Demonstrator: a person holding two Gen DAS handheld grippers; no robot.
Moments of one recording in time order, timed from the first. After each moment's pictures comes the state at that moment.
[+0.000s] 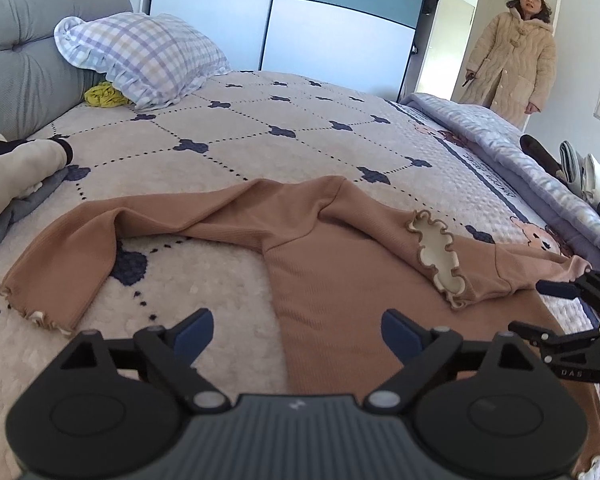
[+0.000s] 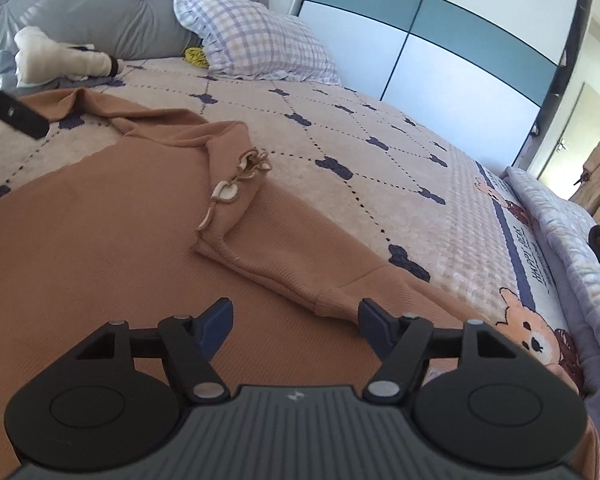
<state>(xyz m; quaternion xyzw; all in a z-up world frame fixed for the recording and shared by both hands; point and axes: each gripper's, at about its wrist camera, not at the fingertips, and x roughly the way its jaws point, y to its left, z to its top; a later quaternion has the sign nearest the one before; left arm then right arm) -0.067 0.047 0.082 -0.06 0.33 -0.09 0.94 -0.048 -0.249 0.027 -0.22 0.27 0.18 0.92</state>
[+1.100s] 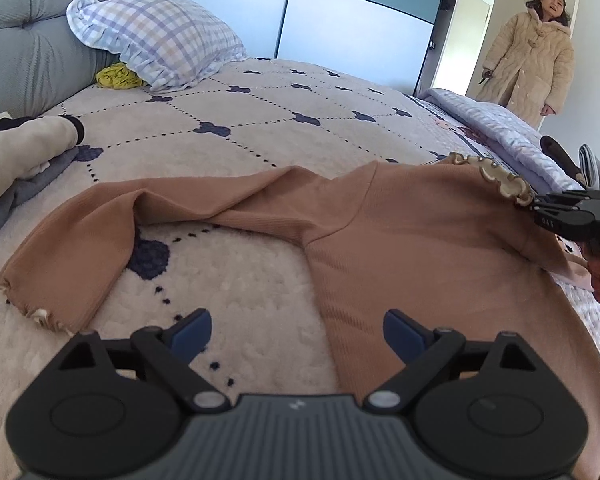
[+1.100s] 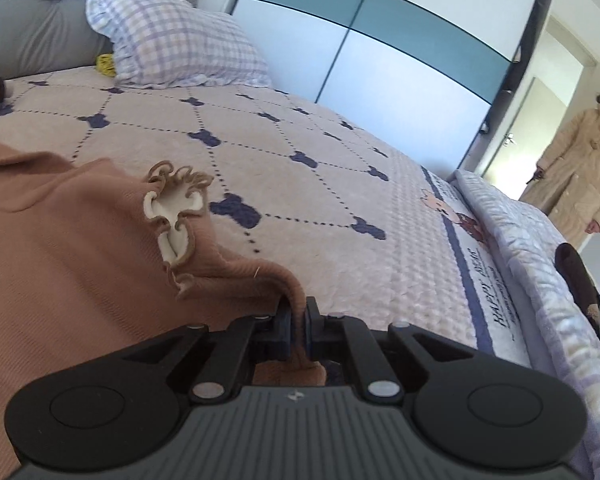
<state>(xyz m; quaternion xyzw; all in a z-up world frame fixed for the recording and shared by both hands) -0.039 0.069 0.060 -0.07 0.35 -0.07 0.93 0.105 -0.254 0.054 -0.21 0.25 0.05 0.94</state>
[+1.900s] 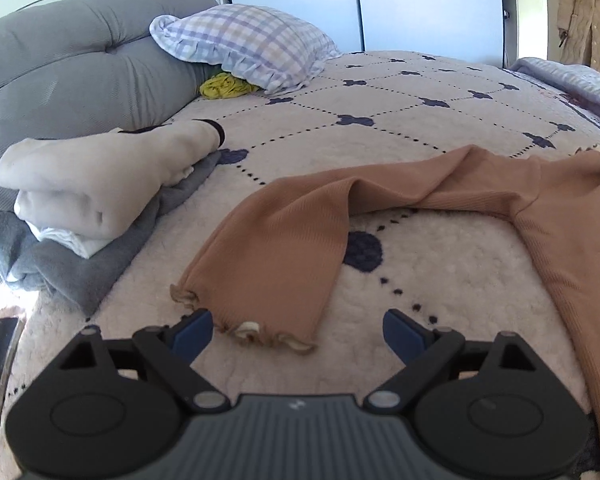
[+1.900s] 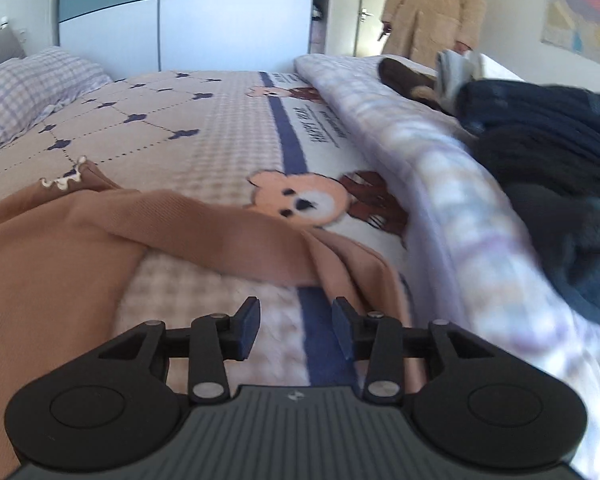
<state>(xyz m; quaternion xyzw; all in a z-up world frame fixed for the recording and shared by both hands) -0.035 0.155 0.036 0.03 0.35 0.08 0.93 -0.082 -0.438 0.045 -0.01 0.32 -0.12 0.94</state>
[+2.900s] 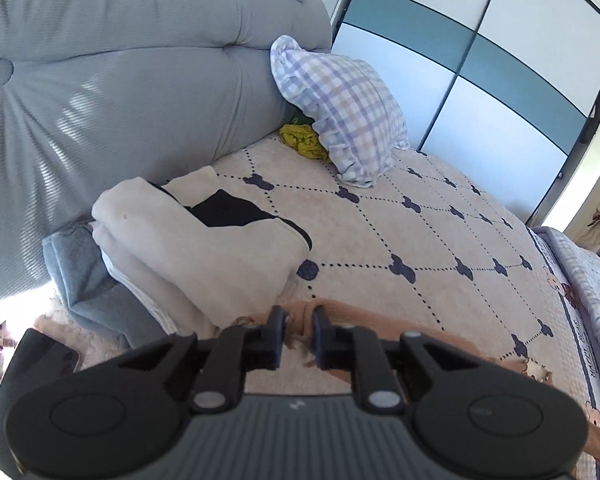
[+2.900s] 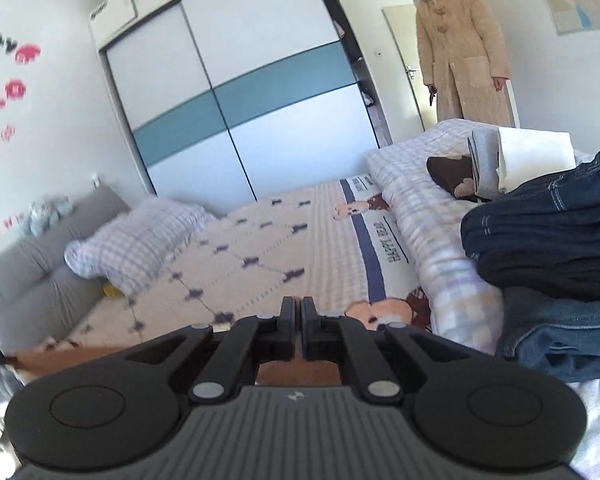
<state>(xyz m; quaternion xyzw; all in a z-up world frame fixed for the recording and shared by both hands) -0.025 0.280 0.168 -0.20 0.31 0.11 0.92 -0.141 -0.507 0.205 0.21 0.17 0.05 0.96</state>
